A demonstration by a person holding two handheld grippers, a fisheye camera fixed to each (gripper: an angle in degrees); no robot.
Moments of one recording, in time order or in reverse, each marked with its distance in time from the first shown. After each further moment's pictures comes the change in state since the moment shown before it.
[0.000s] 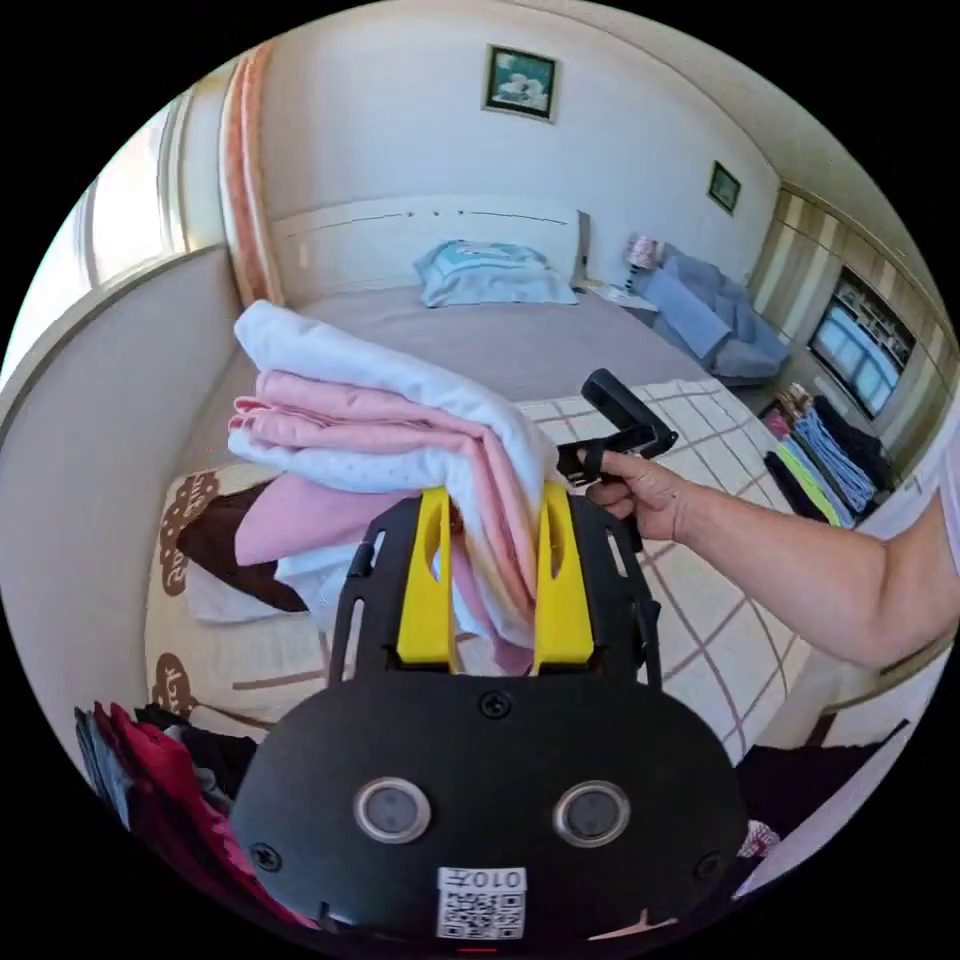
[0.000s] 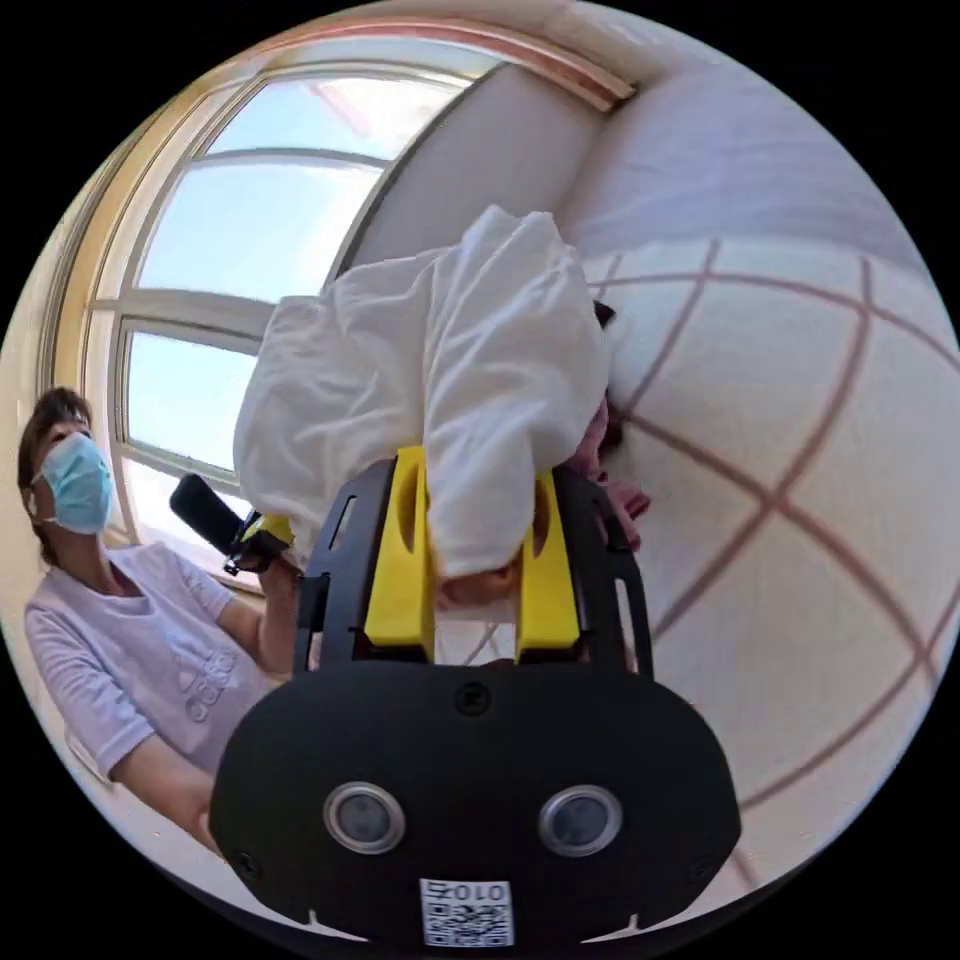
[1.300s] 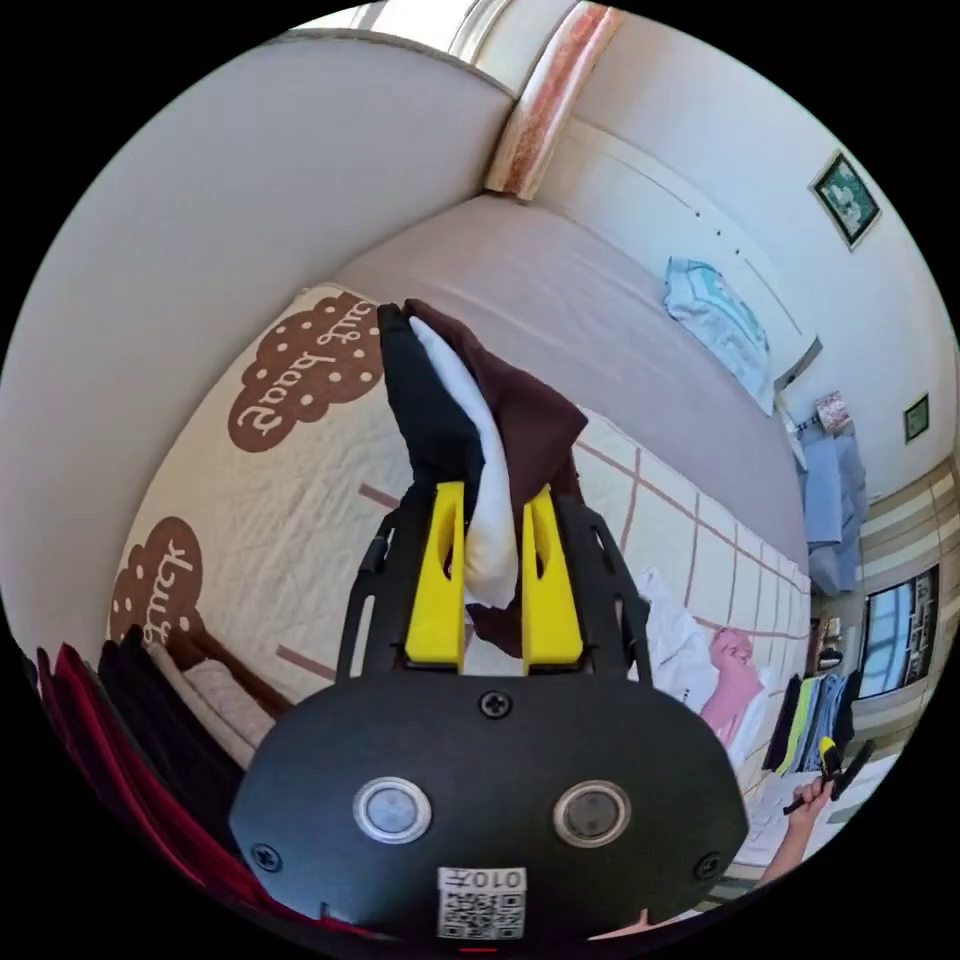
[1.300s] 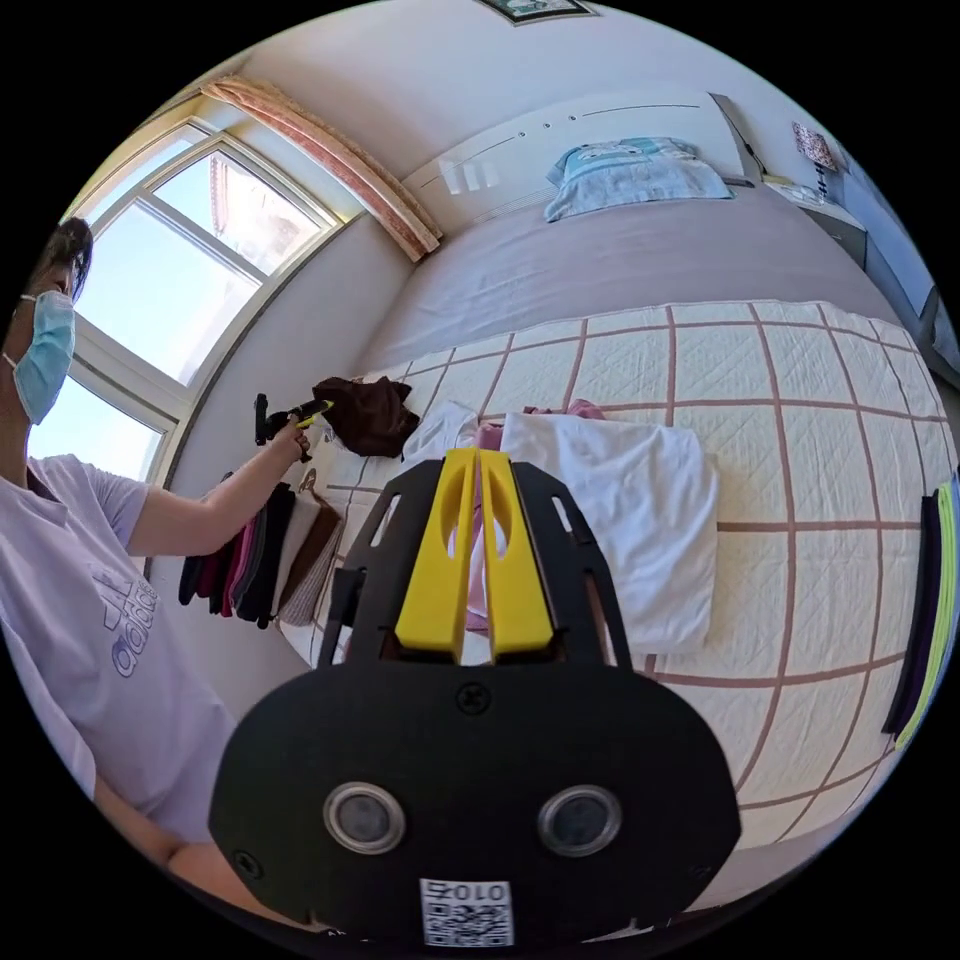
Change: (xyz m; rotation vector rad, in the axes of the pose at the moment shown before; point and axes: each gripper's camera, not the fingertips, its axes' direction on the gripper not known) left arm -0.235 -0.012 0.142 -0.242 -0.094 -0.534; right arm -0.204 0.307 -0.103 0.411 0.670 0.220
